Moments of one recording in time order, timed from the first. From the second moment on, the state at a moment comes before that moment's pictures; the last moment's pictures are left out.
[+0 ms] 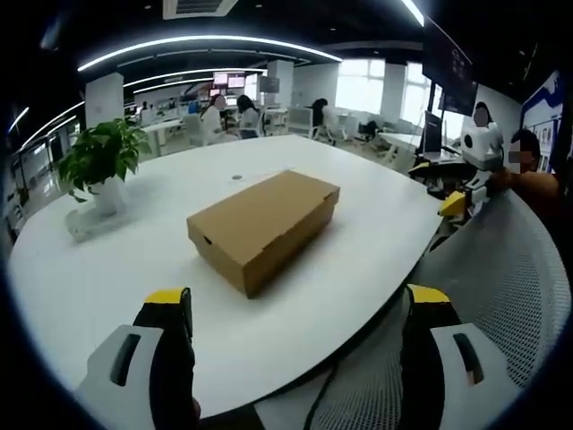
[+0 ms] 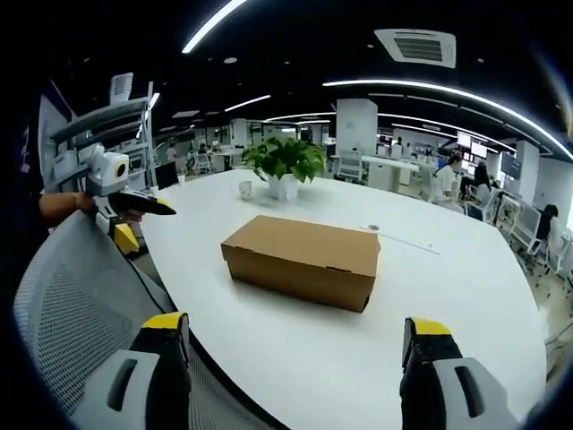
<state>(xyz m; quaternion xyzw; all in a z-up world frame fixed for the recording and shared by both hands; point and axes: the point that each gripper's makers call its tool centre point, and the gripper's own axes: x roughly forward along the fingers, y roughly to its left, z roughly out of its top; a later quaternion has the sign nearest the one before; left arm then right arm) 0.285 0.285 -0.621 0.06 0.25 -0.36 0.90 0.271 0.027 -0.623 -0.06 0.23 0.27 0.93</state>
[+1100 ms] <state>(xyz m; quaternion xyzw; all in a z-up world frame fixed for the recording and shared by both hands) 0.287 0.283 -0.617 0.07 0.26 -0.37 0.89 0.276 0.022 -0.619 -0.05 0.24 0.27 0.93</state>
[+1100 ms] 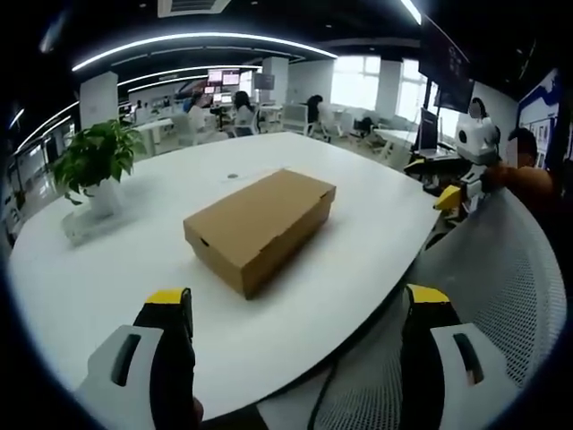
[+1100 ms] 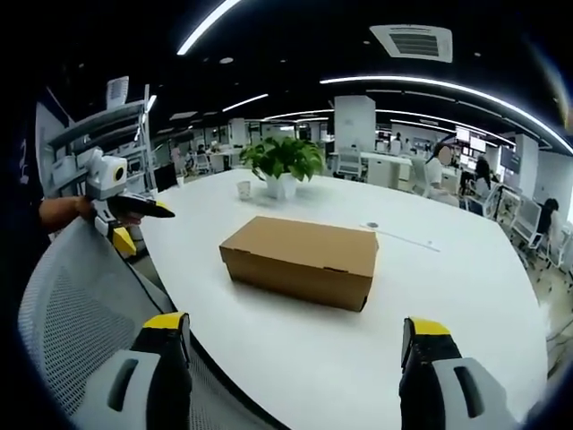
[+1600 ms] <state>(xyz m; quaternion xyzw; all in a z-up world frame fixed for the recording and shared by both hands) 0.309 0.279 -0.611 0.07 0.26 -0.38 0.89 0.298 0.021 -0.610 -0.04 0.23 0.29 0.93</state>
